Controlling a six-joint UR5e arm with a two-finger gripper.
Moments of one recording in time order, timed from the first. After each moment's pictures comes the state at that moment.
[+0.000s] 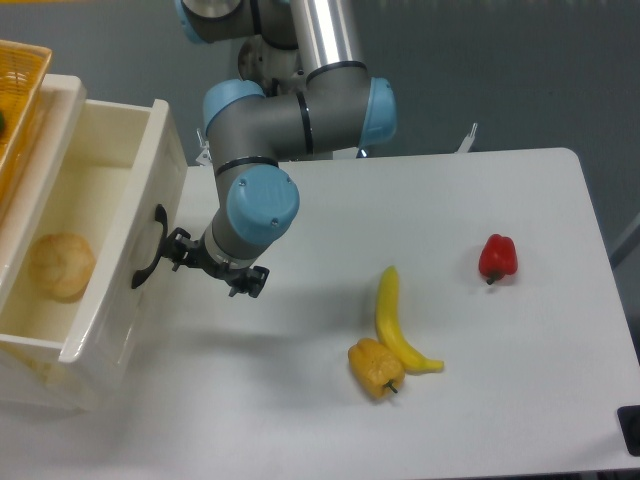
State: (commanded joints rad) arm 2.22 -1.92 -1.59 -1.40 1.19 0.55
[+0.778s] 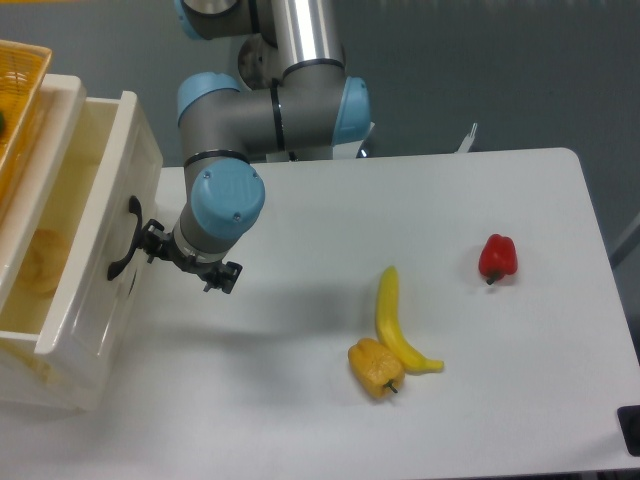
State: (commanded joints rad) arm 2.16 -1.91 -1.58 -1.40 1.18 0.55
